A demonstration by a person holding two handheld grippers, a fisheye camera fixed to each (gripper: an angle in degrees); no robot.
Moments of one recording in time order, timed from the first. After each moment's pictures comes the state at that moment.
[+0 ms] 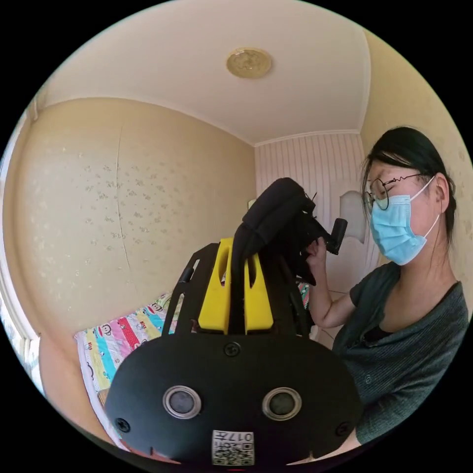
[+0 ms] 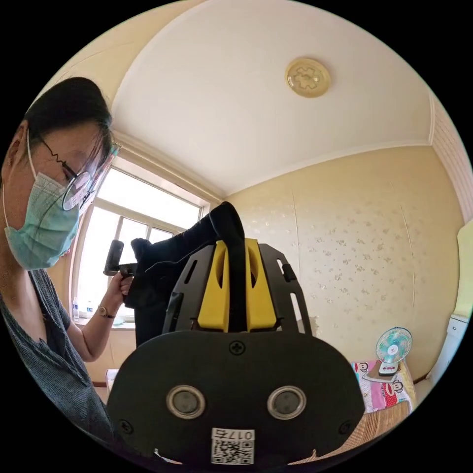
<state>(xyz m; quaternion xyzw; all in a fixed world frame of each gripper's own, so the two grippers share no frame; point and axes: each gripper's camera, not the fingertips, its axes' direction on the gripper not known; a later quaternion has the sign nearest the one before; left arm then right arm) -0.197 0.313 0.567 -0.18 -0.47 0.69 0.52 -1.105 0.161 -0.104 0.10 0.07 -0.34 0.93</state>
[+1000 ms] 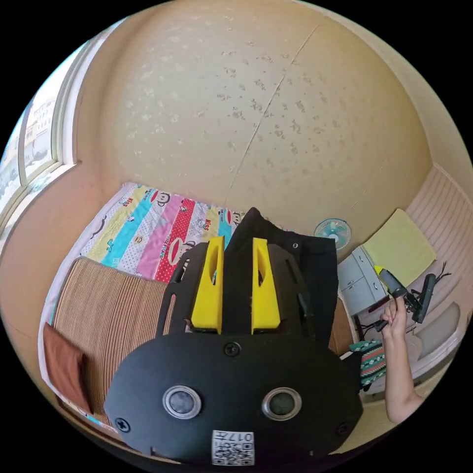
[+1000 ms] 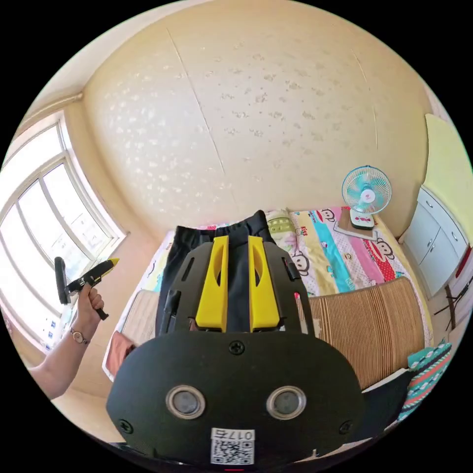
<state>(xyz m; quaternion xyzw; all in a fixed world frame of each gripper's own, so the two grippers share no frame) -0.249 -0.358 0.520 0.08 -0.75 0.38 0.54 -0.439 -0.022 0.190 -0.23 0.36 -0.06 0.90</state>
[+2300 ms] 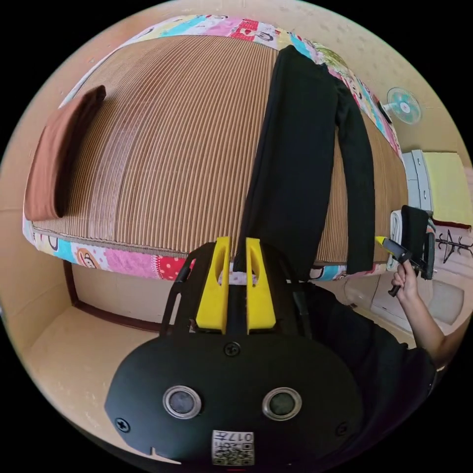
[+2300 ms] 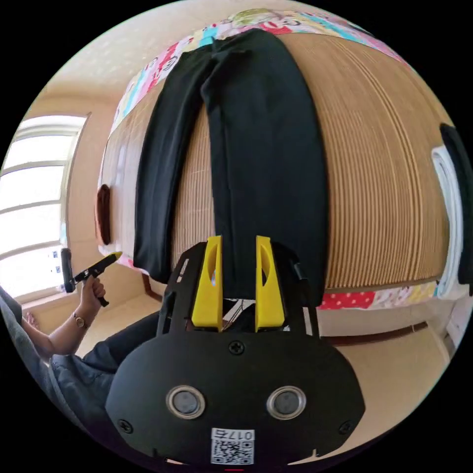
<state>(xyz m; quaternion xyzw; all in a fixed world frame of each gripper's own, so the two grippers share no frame) -0.208 -0.269 0.129 -0.05 -0.88 0.04 0.47 -0.212 0.147 -0.102 -0.51 0.40 0.21 0.73</state>
